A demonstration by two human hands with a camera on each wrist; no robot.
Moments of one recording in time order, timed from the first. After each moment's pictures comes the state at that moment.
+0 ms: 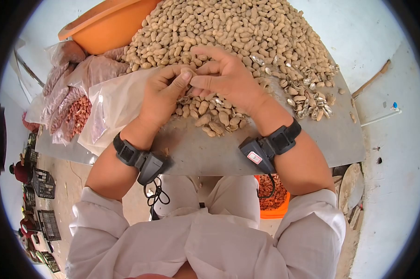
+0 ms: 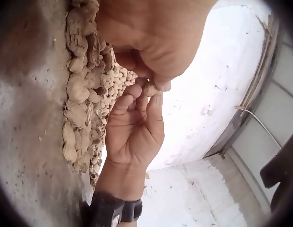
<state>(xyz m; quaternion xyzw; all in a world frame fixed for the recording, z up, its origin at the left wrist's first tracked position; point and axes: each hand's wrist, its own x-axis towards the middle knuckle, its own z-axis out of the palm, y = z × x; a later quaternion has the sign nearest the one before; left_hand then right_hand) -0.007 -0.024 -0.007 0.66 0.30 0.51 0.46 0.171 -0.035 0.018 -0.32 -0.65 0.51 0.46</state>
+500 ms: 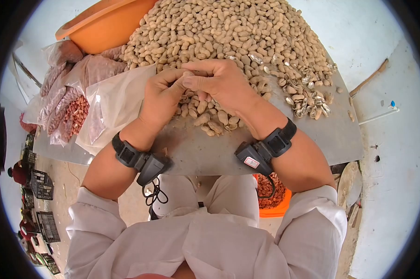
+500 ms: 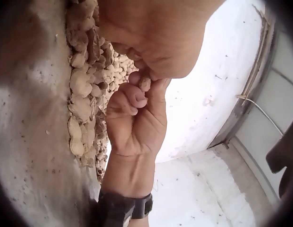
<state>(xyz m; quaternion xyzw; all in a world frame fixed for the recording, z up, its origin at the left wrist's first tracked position) -0.003 -0.024 -0.013 0.70 0.31 0.53 0.38 0.158 -0.039 0.013 -0.36 -0.62 0.52 0.46</state>
